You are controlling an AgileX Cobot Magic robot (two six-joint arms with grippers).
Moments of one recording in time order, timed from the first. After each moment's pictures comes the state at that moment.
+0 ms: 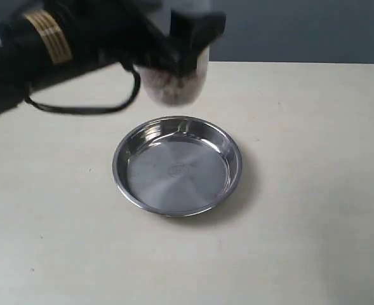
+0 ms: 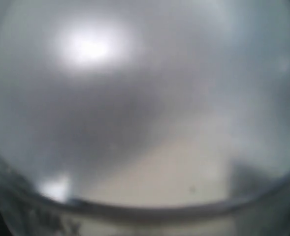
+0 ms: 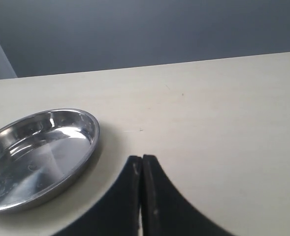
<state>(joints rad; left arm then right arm) -0.57 1.30 -0.85 0.29 -0.38 -0.30 0.18 0.00 0.00 0.24 0.32 -0.02</state>
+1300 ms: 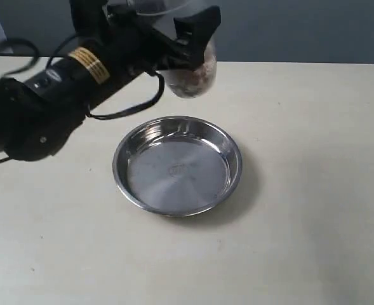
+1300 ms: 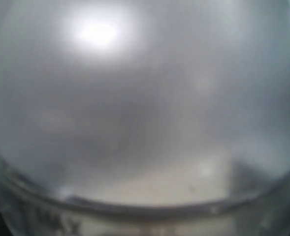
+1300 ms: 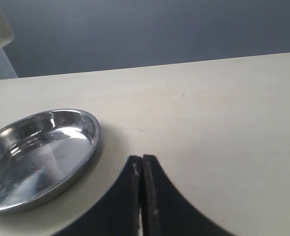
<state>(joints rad) -0.52 1.60 -0.81 0.07 -0.80 -0.23 0.18 0.00 0.00 0.24 0.32 -0.02</state>
